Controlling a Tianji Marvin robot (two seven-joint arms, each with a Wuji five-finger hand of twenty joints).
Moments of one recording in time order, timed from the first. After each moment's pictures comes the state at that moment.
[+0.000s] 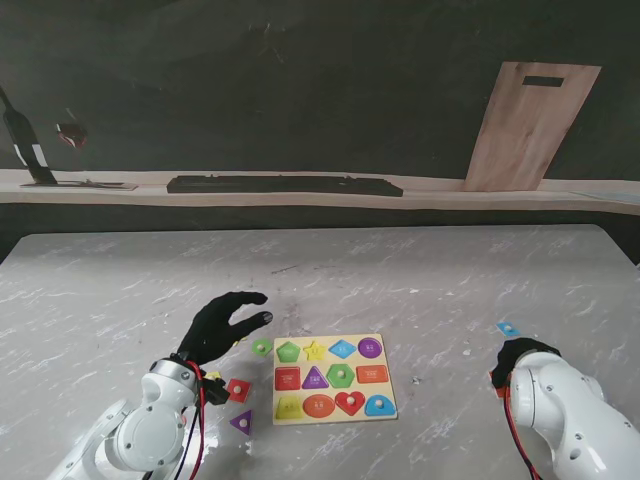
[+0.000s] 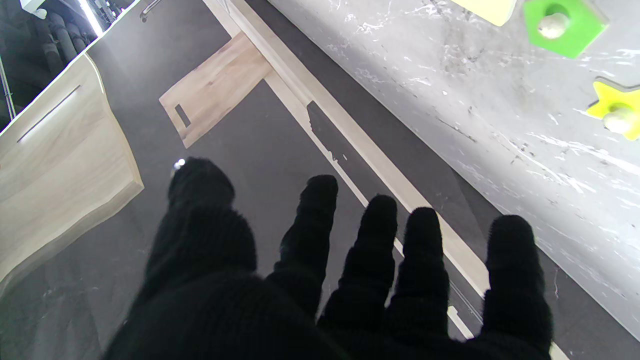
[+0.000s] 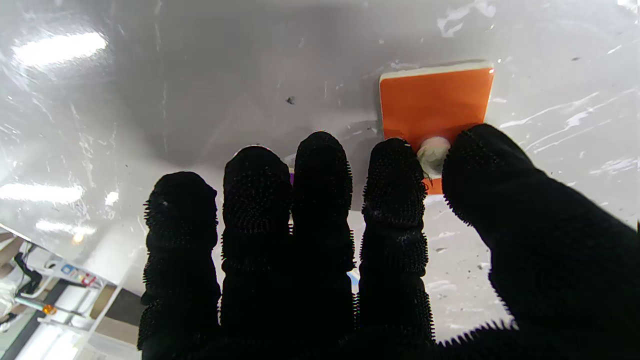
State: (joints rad) left arm 1.69 -1.16 -1.22 -1.70 0.40 -0.06 0.18; right arm -1.57 -1.01 1.36 -1.52 -1.20 0.42 0.52; left_hand 0.89 -0.16 -0.03 -0.10 0.62 0.18 0.36 0.37 0.53 0.30 0.31 0.44 0.32 0.26 0.40 0.56 0.02 0.56 0.92 0.49; right_hand 0.40 -0.73 1.08 -0.23 0.84 -0.14 1.19 0.30 1.08 0.04 1.04 0.45 1.08 0.11 1.17 0.78 0.58 0.30 1.39 0.75
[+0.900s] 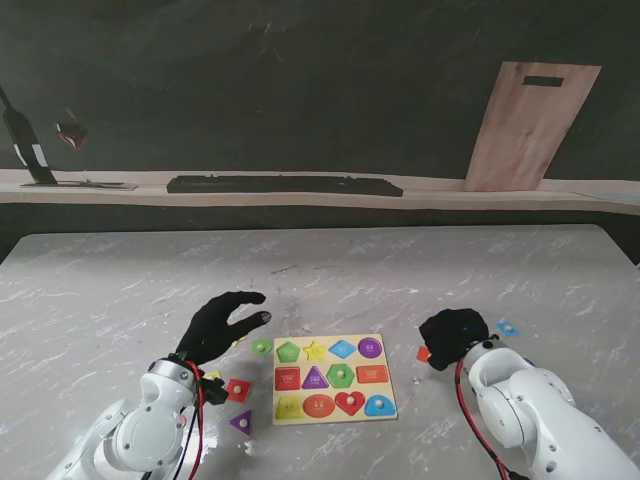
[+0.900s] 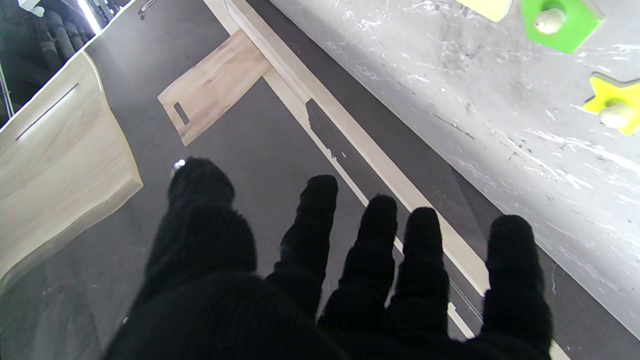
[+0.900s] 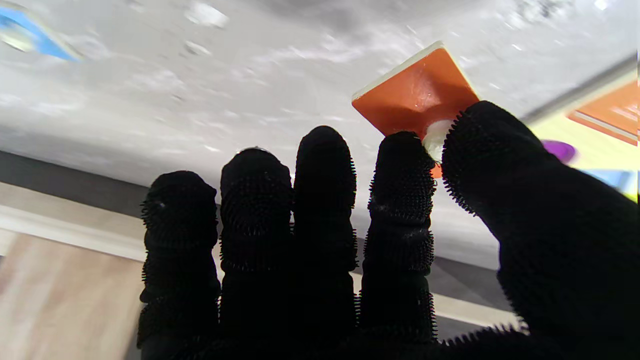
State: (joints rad) left arm 1.69 -1.16 -1.22 -1.70 0.40 -0.06 0.18; right arm -1.57 -1.01 1.26 -1.59 -1.23 0.02 0.14; left_hand 0.89 -0.16 -0.03 -0.10 0.62 0.18 0.36 0.37 0.53 0.30 0.31 0.44 0.32 0.26 0.40 0.56 0.02 0.56 0.92 0.49; right_hand 0.40 -0.88 1.19 -0.23 0.88 -0.18 1.16 0.27 1.13 0.03 1.04 0.39 1.13 0.11 1.18 0.78 0.62 0.30 1.40 0.75
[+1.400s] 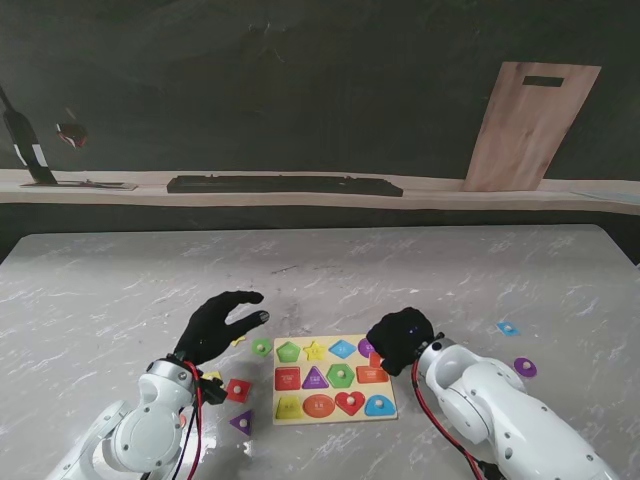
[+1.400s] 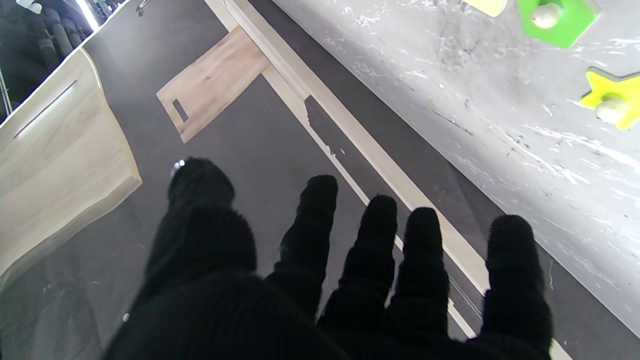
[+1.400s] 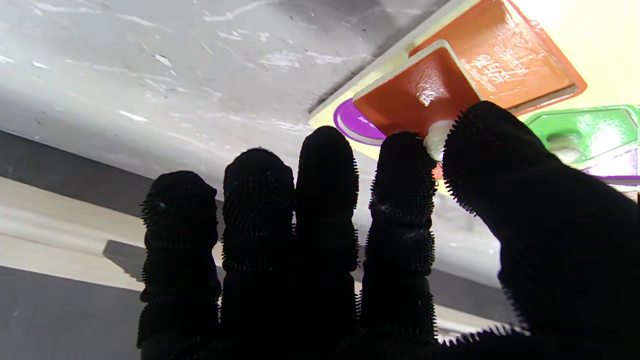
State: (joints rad) left arm 1.70 -1.16 -1.23 -1.70 0.40 -0.06 0.19; right arm -1.41 -1.01 1.01 -1.50 -1.25 -0.08 0.02; left_hand 0.89 -0.16 -0.03 -0.10 0.62 0.18 0.36 0.37 0.53 0.30 0.31 0.44 0.32 0.26 0.40 0.56 0.02 0.56 0.92 0.49; right_hand 0.40 -0.88 1.19 -0.23 0.88 -0.20 1.16 0.27 1.13 0.02 1.04 0.39 1.13 0.09 1.18 0.78 0.63 0.30 1.40 0.75
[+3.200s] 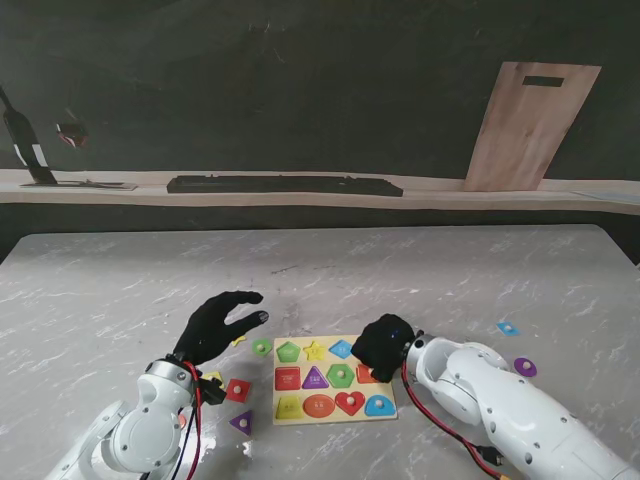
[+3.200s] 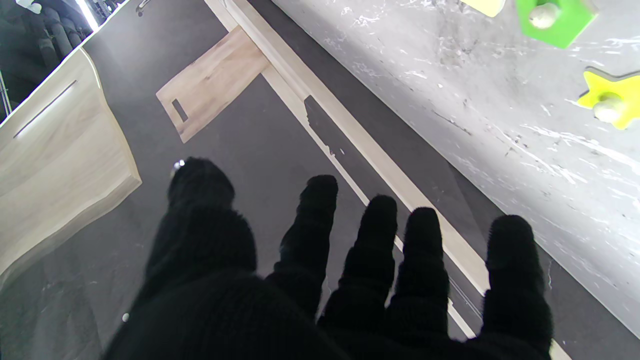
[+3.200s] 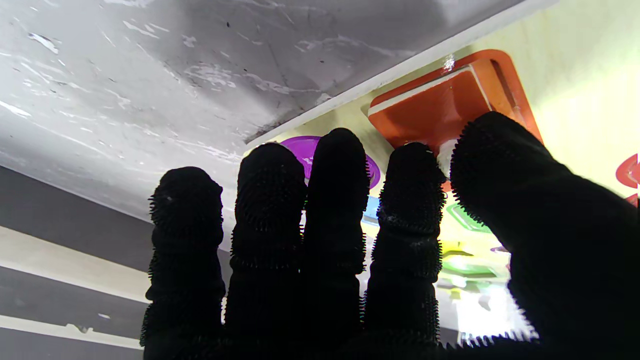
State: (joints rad) left arm 1.70 -1.16 -1.23 -1.71 0.40 -0.06 0.18; right arm -1.21 -0.99 0.79 -1.31 -1.23 -0.23 -0.02; left_hand 0.89 -0.16 -0.03 -0.10 0.62 0.18 0.36 0.37 0.53 0.30 0.31 0.44 0.32 0.26 0.40 0.56 0.02 0.56 0.92 0.49; right_hand 0.35 -0.87 1.23 -0.23 0.82 -0.28 1.26 0.33 1.11 -0.05 1.05 0.37 1.11 0.03 1.14 0.78 0.62 0.24 1.37 0.74
